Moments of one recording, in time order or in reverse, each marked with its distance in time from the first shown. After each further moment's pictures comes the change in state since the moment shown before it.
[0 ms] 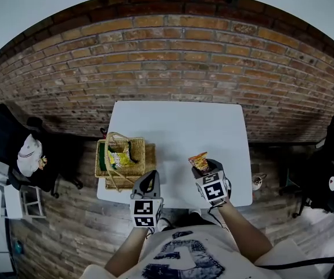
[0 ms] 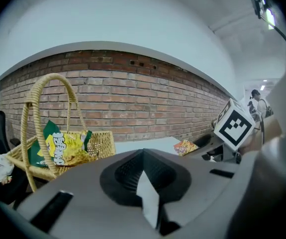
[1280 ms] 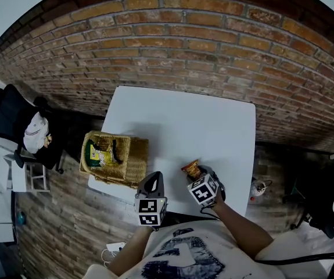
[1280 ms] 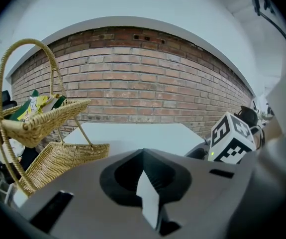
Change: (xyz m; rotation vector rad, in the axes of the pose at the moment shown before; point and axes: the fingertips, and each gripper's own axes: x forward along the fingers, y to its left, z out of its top) left arm 0.079 -0.043 -0.053 -0.087 0.153 0.152; right arm 0.088 -0.018 -0.089 -0.221 0.220 0.270
